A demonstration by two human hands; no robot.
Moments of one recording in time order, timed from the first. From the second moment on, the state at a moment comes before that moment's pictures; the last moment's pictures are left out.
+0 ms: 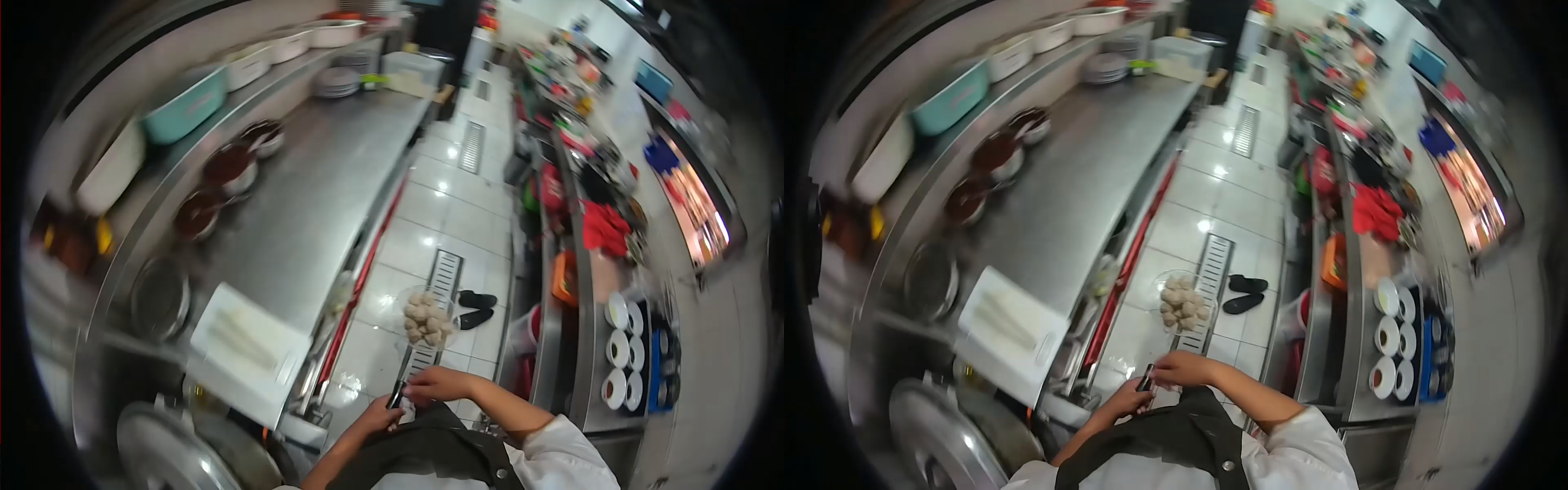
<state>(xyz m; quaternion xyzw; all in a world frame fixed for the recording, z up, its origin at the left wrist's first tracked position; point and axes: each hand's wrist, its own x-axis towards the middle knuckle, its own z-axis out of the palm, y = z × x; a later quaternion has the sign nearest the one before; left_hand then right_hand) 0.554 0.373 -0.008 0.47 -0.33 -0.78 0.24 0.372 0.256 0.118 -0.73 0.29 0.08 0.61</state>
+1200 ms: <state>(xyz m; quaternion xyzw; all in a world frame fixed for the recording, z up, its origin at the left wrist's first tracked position) -0.096 -0.979 -0.016 0.26 -0.62 -0.72 -0.17 -0.253 -0.905 -0.060 -0.12 0.43 -0.60 0.67</state>
